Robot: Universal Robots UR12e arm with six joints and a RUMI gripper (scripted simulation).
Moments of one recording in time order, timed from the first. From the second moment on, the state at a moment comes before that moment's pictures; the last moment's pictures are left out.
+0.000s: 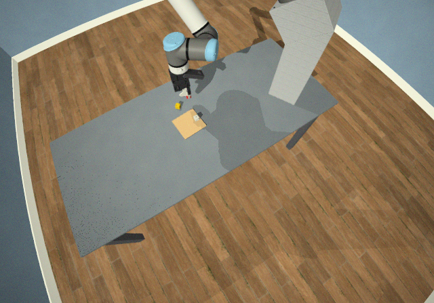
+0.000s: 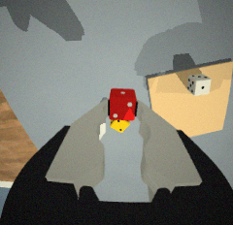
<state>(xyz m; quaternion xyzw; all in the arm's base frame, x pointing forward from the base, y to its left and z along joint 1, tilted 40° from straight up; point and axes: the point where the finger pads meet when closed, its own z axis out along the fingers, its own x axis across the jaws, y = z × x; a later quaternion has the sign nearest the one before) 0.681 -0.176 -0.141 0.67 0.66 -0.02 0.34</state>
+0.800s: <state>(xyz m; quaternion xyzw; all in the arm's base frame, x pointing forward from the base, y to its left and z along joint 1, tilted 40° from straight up) 0.679 -0.136 -0.132 0.65 0.68 -0.03 0.34</state>
